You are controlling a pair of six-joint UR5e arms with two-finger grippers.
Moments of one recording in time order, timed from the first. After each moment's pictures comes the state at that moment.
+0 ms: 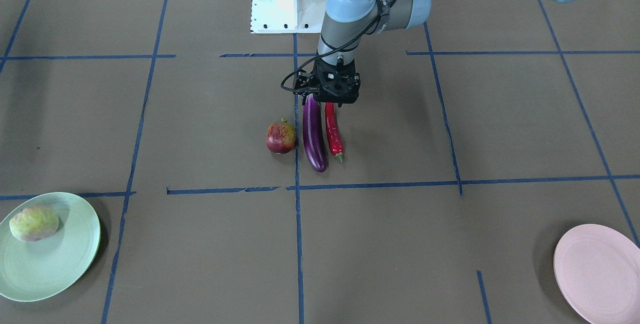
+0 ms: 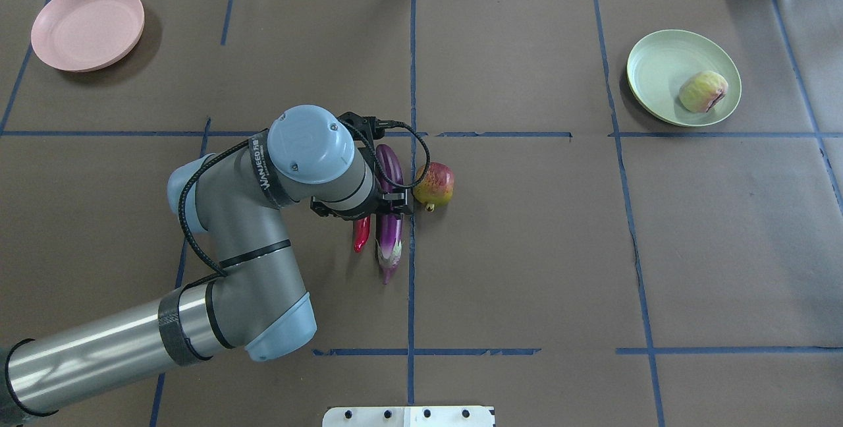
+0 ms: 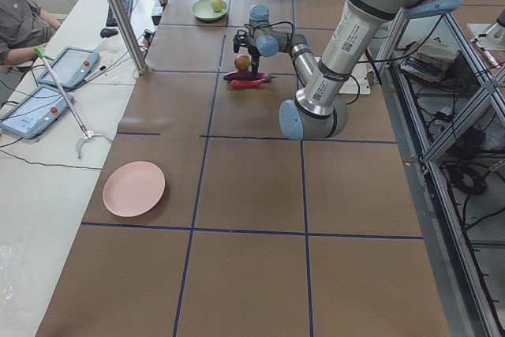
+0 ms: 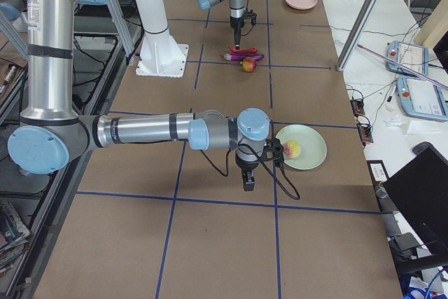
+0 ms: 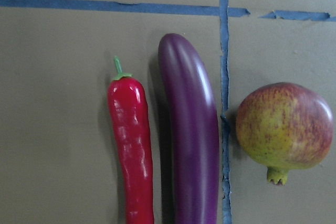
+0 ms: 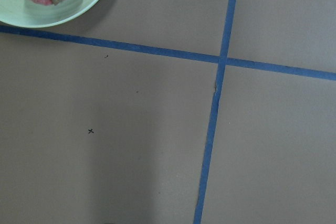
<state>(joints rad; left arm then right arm) -0.48 -2.27 -1.64 -1.68 -1.85 -1.26 1.49 -1.66 1.76 -1.59 2.36 -0.02</state>
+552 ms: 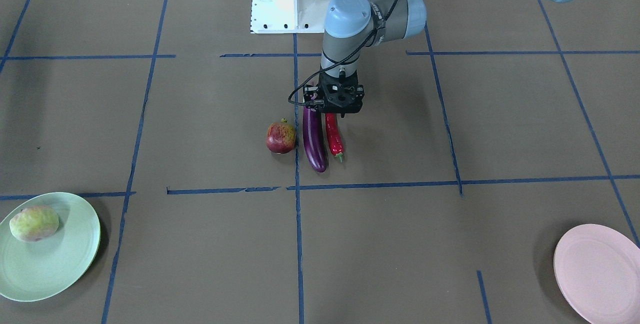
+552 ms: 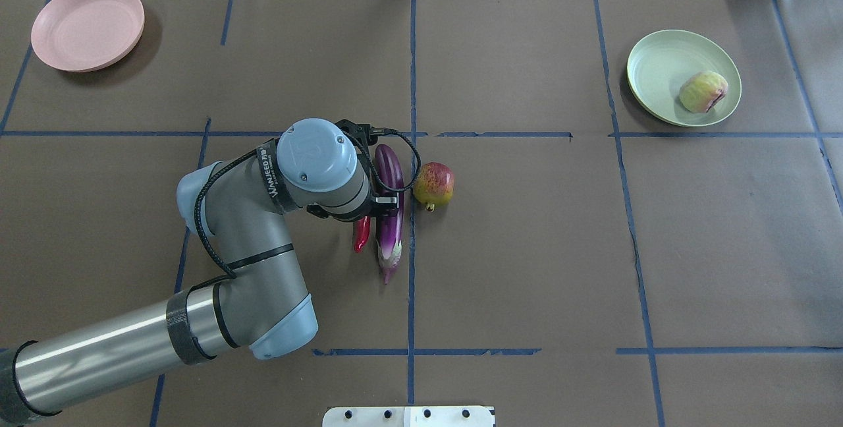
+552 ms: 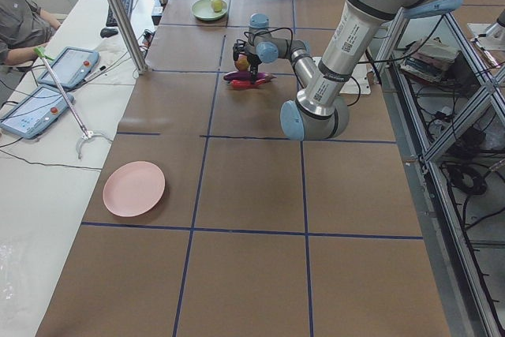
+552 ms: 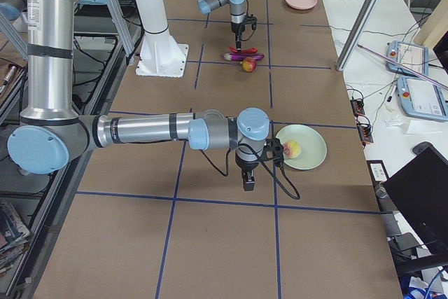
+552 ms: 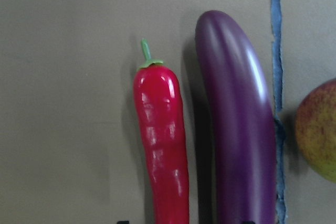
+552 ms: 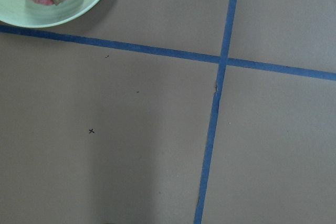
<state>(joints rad) -0.48 -2.26 -1.59 -1.69 -1.82 -1.26 1.49 -1.66 1.76 -1.59 2.36 -0.02</state>
